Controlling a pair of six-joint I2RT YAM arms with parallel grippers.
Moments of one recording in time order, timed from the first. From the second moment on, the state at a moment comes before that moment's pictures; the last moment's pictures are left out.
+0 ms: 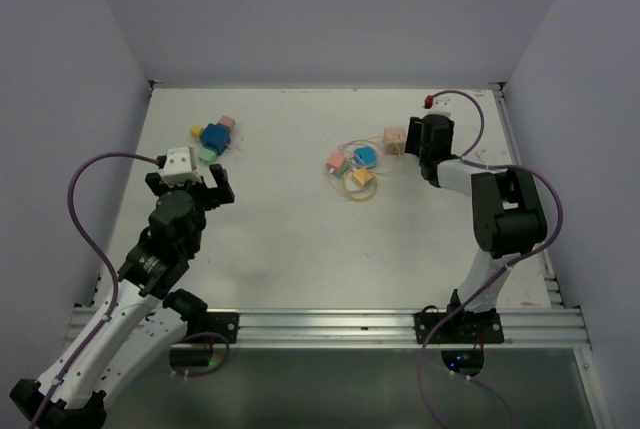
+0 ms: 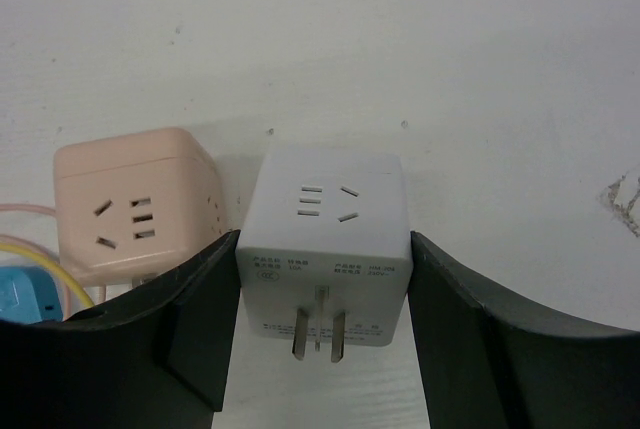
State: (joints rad) left arm -0.50 0.58 0.64 -0.25 -0.59 -0.20; right arm 0.15 1.85 1.01 0.35 0.31 0.11
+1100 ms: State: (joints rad) left arm -0.50 0.77 0.64 -0.25 -0.52 -0.21; right arm 0.15 1.10 0.96 -0.19 0.00 0.33
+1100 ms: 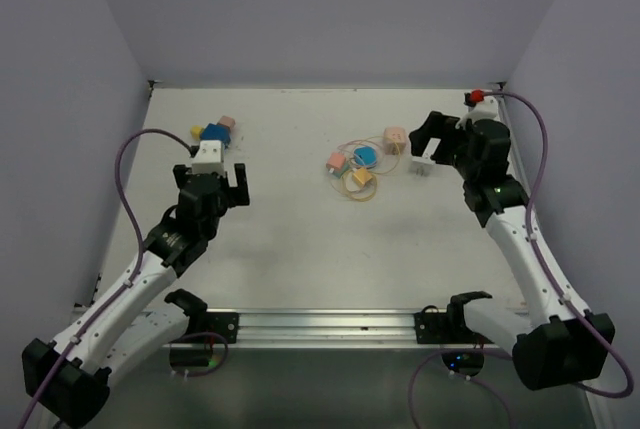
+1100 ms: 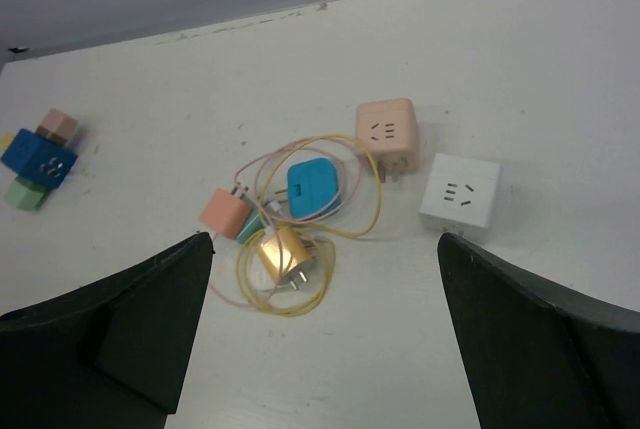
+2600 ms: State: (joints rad) left arm -0.05 2.06 1.61 -0.49 -0.48 -0.75; right arm 0.36 0.67 0.62 -0.25 -0.02 0.35
